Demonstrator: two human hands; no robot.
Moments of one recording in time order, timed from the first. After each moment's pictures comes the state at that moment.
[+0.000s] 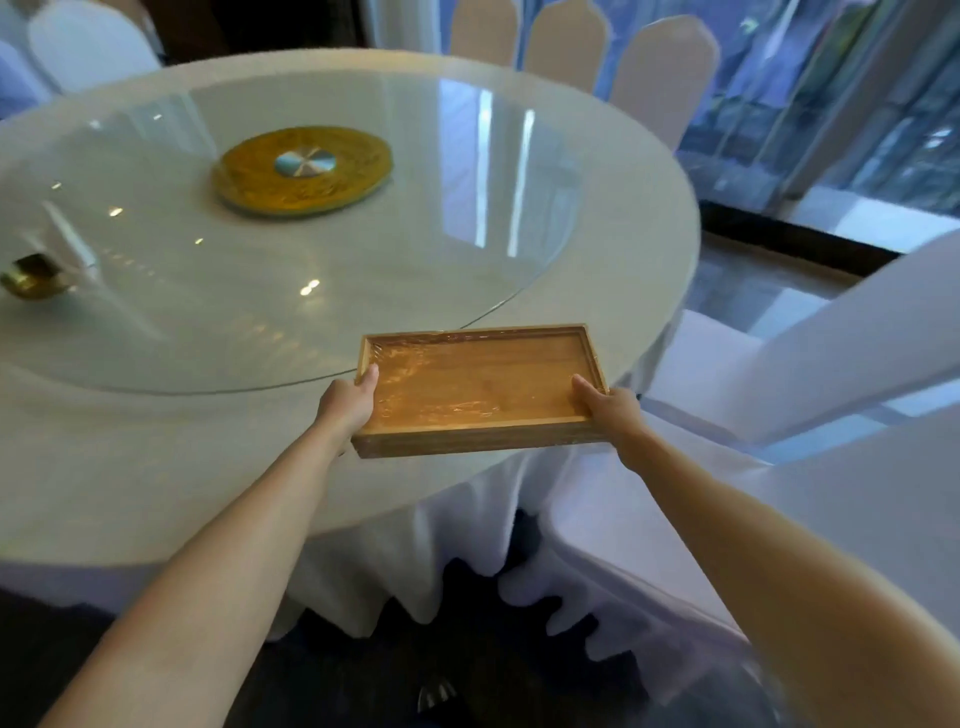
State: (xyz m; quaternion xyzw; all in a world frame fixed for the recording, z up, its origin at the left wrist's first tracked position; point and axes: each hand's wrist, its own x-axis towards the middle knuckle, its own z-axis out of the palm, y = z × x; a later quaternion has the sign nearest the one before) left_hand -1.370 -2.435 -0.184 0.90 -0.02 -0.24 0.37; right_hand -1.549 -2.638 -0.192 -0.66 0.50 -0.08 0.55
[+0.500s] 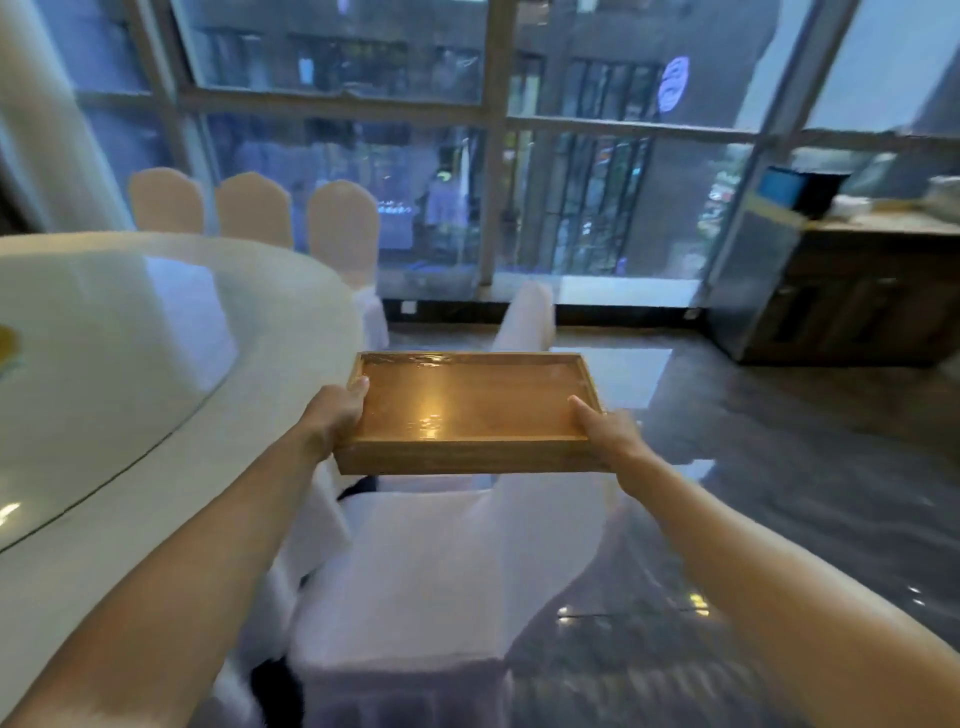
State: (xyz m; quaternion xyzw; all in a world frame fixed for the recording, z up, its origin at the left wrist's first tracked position) left_hand -1.669 -2.702 -0.070 0.81 -0.33 -0.29 0.39; right_hand -1.937 -2.776 -0.081 -0.56 0.63 -0.30 0.44
